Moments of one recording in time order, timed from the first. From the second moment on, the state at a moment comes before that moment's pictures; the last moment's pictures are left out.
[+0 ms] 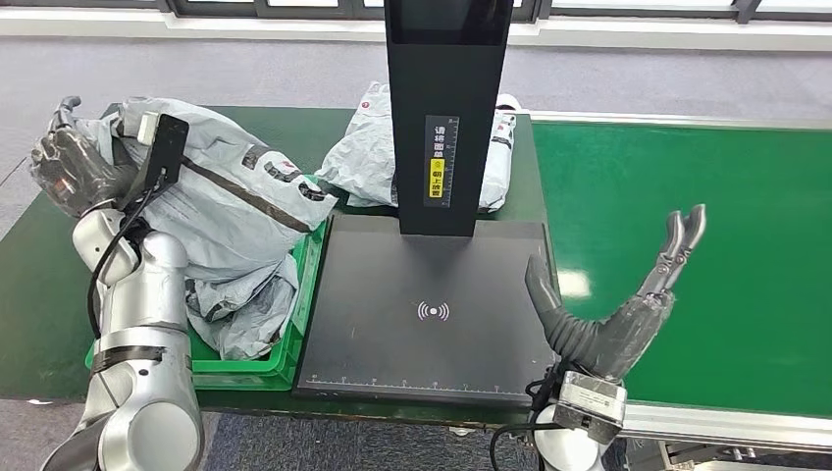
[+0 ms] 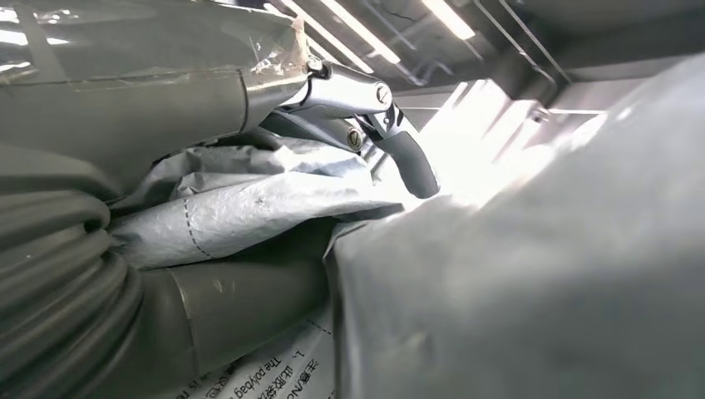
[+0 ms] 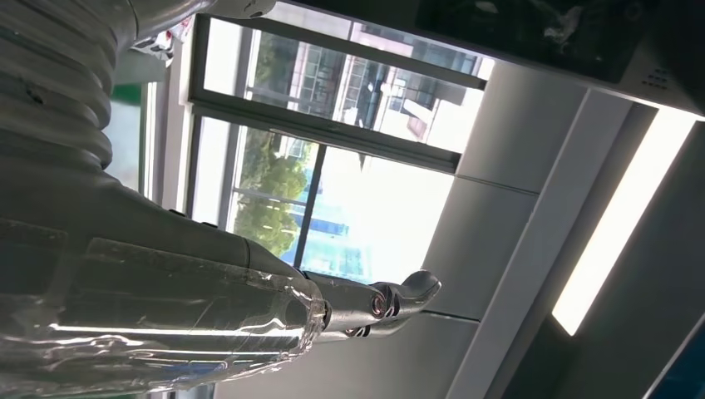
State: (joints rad) left arm -0.78 -0.16 0.55 -0.96 -1.48 0.70 -0.08; right arm -0.02 0.27 0.24 -1.65 0.35 -0.70 -0.70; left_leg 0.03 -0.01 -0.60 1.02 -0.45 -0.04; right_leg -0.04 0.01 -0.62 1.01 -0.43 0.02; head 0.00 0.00
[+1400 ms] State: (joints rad) left arm -0.78 -0.23 0.69 -1.01 -1.46 0.70 -0.19; right arm 0.00 0.27 0.20 -1.65 0.32 -0.70 -0.70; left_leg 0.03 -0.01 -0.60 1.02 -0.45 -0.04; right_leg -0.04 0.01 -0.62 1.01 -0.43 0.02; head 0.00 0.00
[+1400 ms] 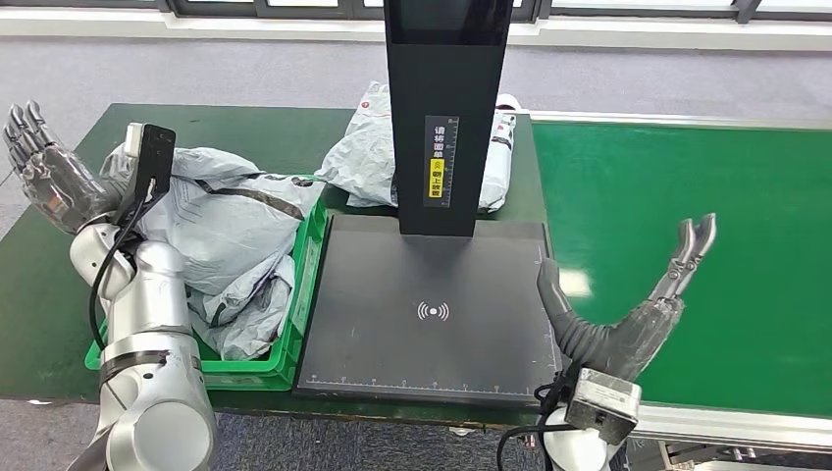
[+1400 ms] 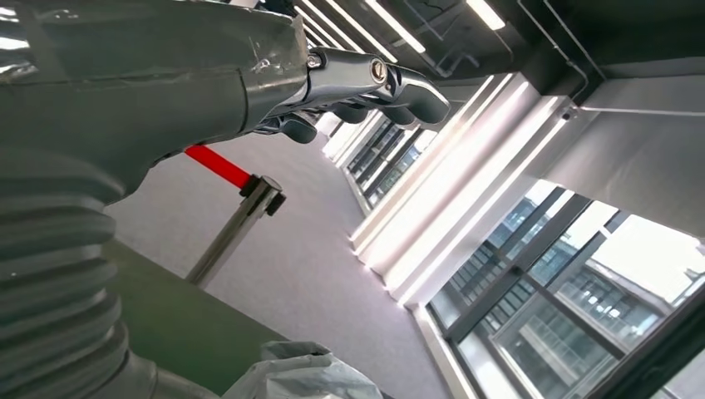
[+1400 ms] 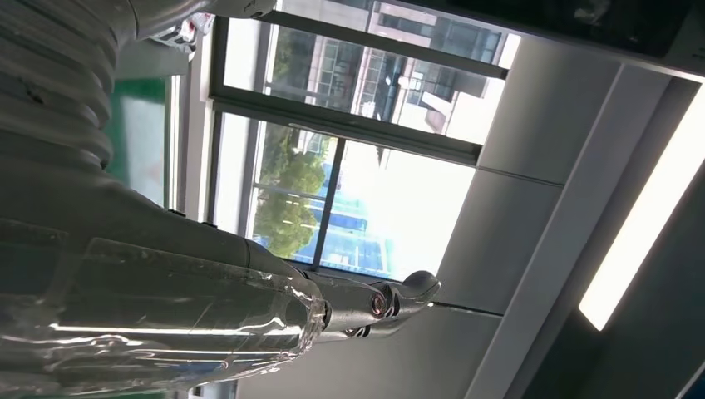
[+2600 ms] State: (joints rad) left arm -0.46 -0.34 0.25 -1.43 -0.06 0.21 -0.70; right arm -0.03 0.27 0.12 -1.51 0.17 -0.56 -0.70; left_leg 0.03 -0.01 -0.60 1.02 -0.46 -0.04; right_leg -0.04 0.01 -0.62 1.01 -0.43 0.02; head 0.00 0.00
